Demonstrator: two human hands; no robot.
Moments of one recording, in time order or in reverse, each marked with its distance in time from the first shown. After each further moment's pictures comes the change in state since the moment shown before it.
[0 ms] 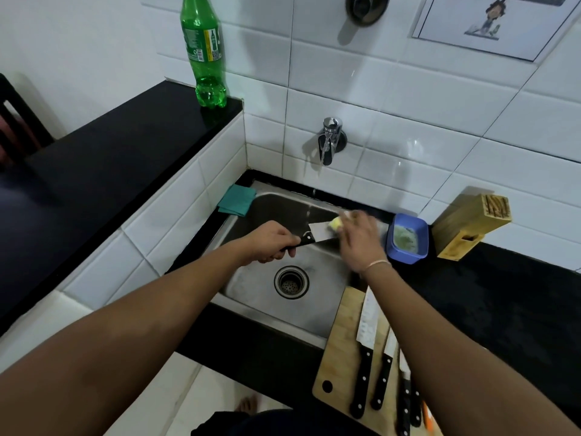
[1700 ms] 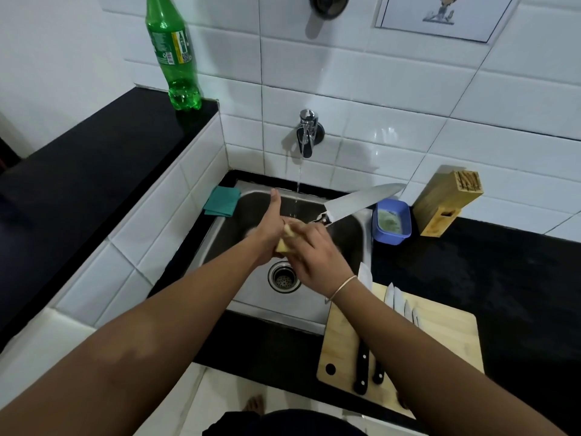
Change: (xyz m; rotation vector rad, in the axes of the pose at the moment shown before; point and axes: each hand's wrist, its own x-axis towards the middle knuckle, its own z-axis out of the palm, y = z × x) left_hand -0.003 0.026 0.032 -0.535 -0.036 -0.107; right_hand -0.058 -0.068 0.009 0.177 0.337 -0.557
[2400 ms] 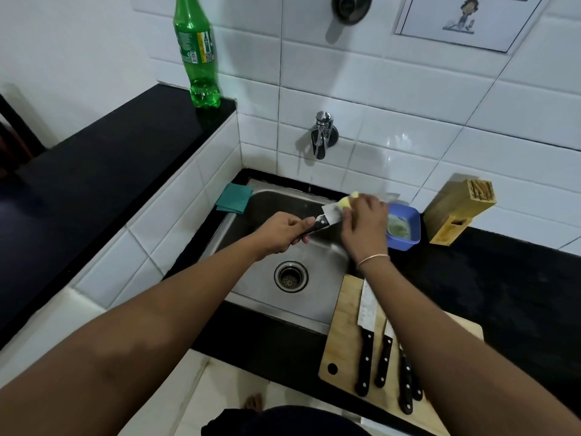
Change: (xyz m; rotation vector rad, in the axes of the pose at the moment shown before) left_hand -0.007 -0.007 -0.019 0.449 0.046 0.308; right_hand 0.023 0.055 -0.033 -0.169 0.101 0.603
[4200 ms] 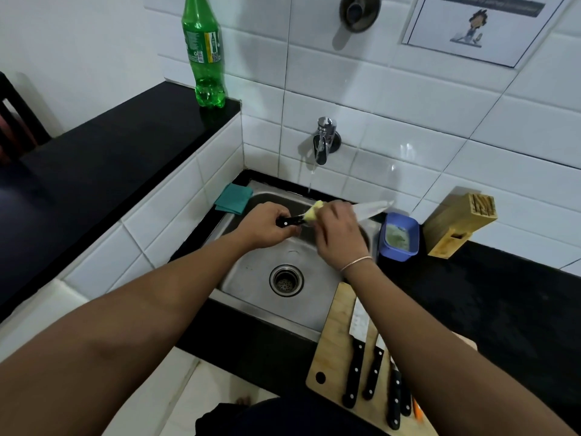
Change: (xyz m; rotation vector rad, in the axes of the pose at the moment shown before) left_hand 0.007 0.005 -0.022 0.637 0.235 0.256; right_hand 0.005 -0.017 0.011 0.032 -0.141 -0.375
